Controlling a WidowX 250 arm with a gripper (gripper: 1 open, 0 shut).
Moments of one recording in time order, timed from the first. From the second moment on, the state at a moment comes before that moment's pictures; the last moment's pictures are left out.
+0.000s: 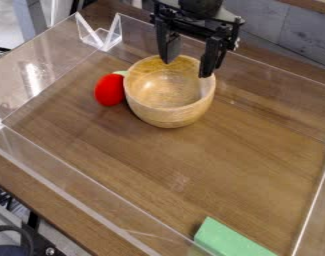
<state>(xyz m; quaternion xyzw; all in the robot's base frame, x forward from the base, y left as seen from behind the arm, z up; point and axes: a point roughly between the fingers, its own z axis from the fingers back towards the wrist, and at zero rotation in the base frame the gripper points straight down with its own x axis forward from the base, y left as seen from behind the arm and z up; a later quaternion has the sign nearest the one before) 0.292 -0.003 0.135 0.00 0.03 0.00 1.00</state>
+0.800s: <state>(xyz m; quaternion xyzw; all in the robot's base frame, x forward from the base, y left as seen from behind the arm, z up) 0.269 0.069 0.112 -0.02 0.01 0.01 1.00</state>
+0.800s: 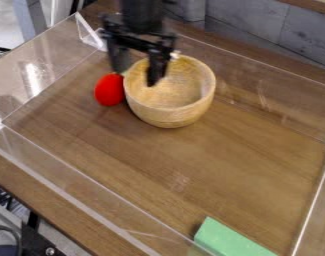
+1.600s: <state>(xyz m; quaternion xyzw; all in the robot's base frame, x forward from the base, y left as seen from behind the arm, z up) 0.288 0.091 0.071 -0.03 -0.02 0.03 1.00</state>
